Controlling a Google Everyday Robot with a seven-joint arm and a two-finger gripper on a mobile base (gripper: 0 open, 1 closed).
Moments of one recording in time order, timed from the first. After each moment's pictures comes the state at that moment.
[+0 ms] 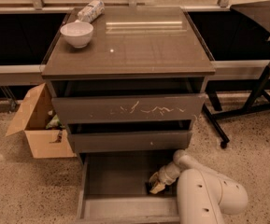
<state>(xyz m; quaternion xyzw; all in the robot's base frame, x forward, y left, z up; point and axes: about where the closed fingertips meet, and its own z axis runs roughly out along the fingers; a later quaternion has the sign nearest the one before) 0.599 -0.129 0.116 -0.64 0.71 0.27 0.16</state>
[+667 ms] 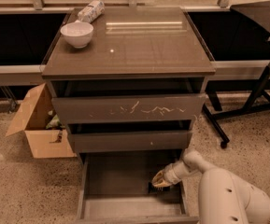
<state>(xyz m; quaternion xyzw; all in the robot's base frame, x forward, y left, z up) 0.588 -0.135 0.177 -0.67 0.64 0.28 0.24</state>
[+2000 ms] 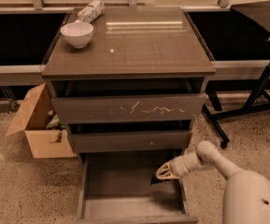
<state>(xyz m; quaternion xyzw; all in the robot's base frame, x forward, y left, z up) 0.579 -0.152 0.285 -0.71 0.54 0.29 0.34</state>
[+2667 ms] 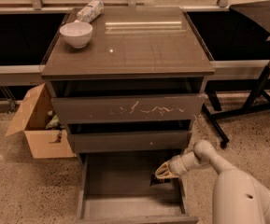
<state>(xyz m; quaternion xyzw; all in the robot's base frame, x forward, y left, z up) 0.590 -0.145 0.266 -0.71 0.54 0.31 0.33</state>
